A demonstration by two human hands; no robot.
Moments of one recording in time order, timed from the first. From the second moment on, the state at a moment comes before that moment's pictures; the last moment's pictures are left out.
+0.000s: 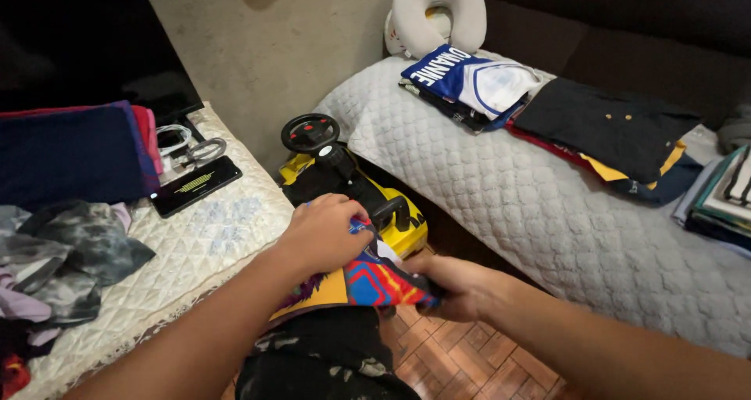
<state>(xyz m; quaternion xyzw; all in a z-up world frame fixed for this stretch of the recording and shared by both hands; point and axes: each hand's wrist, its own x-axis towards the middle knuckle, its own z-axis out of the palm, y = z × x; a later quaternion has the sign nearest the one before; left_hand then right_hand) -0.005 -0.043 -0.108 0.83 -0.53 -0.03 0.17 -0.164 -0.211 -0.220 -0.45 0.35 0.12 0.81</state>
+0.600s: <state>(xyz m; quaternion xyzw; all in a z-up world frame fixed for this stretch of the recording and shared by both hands) 0.041 -0.133 -0.103 0.64 -0.43 -0.47 0.43 -0.178 -0.215 -0.111 -0.67 0.14 -0.13 0.72</state>
